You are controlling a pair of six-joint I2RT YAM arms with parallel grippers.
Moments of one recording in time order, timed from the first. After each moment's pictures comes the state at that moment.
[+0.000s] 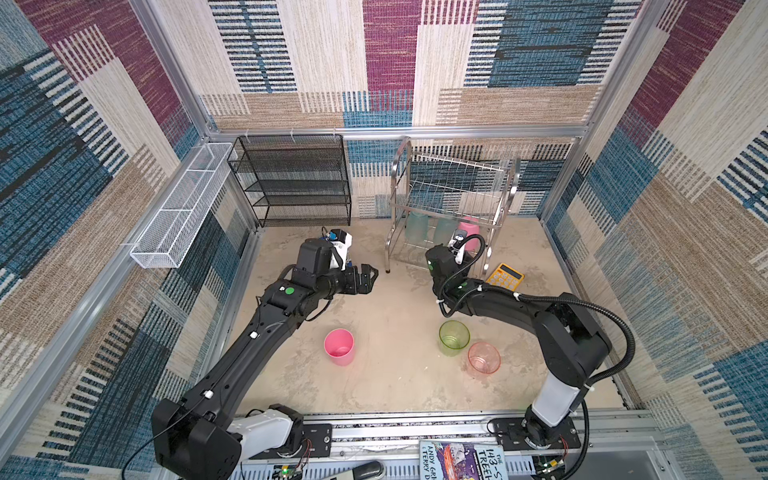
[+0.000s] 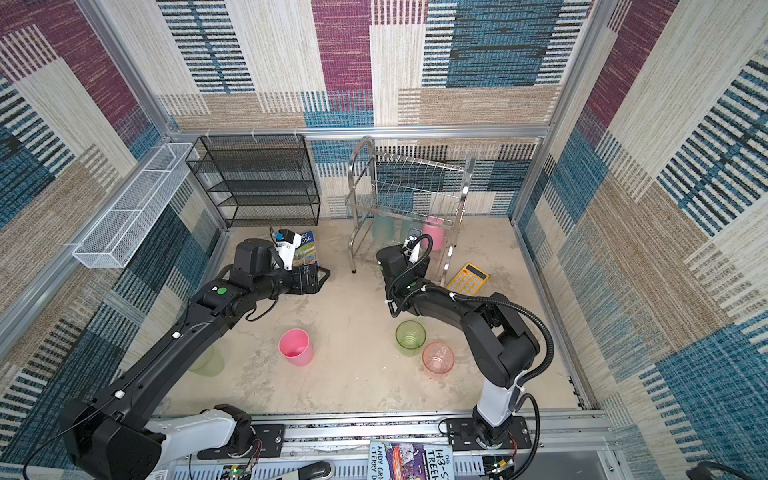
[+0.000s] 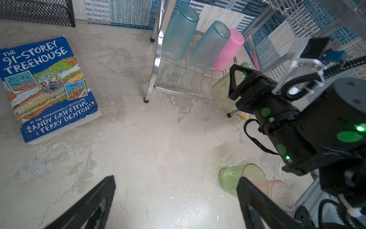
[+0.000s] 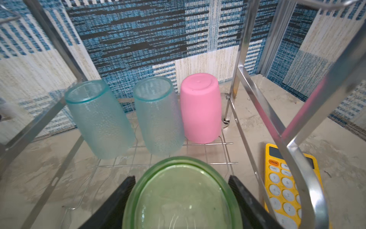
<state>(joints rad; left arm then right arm) -0.40 1.22 1.13 -0.53 0.22 -0.32 0.61 1.77 1.11 0.19 0.90 0.48</state>
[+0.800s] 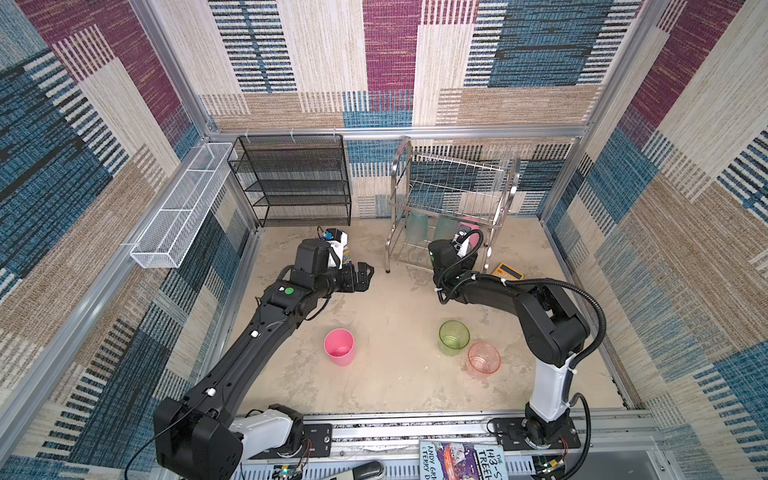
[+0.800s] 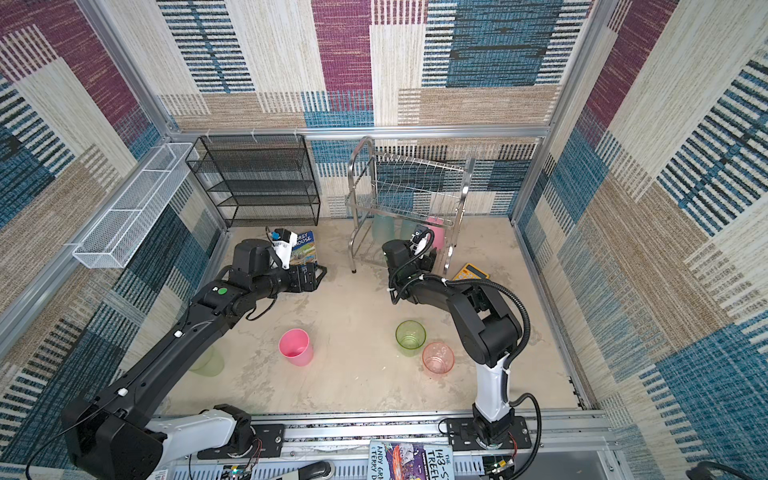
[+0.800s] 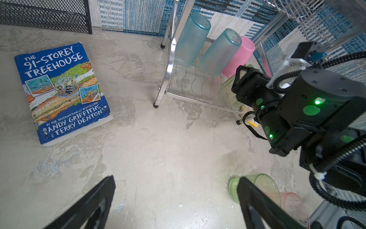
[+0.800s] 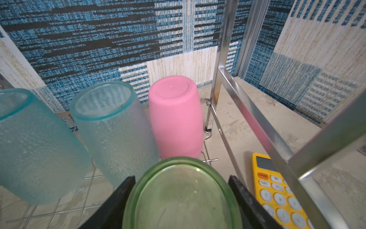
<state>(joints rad) -0.37 1.22 1.10 -0.49 0.19 -0.32 0.54 1.93 1.20 0.24 0.98 0.45</state>
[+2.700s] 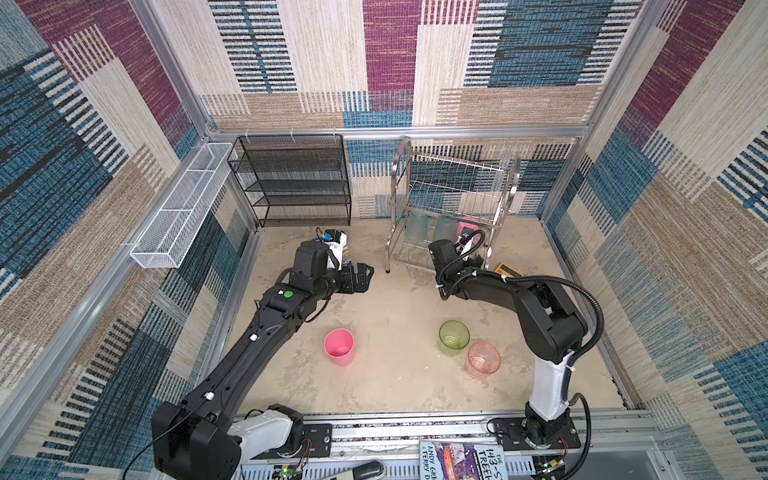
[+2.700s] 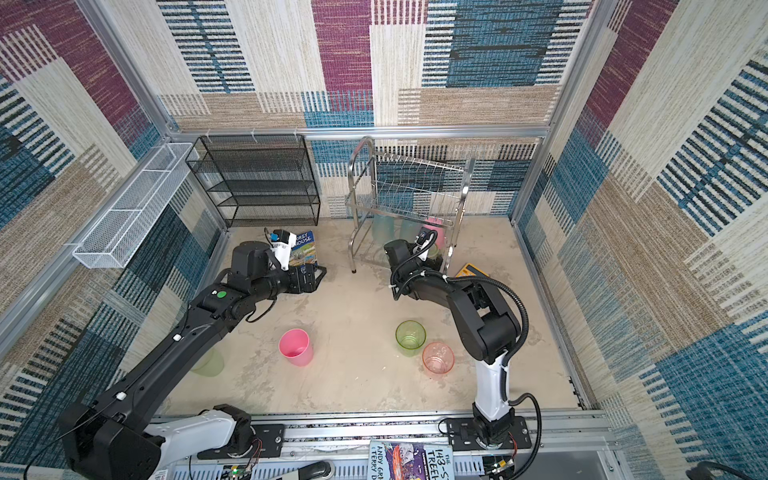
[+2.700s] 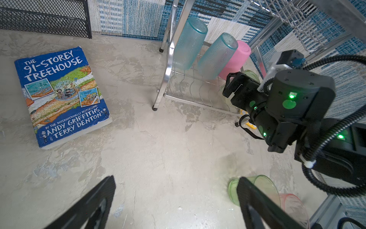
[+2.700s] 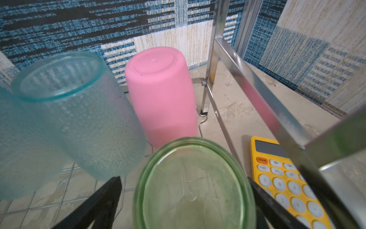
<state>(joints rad) -0.37 1.21 1.08 -0.46 0.19 -0.32 0.51 1.93 1.21 0.09 0.91 0.55</state>
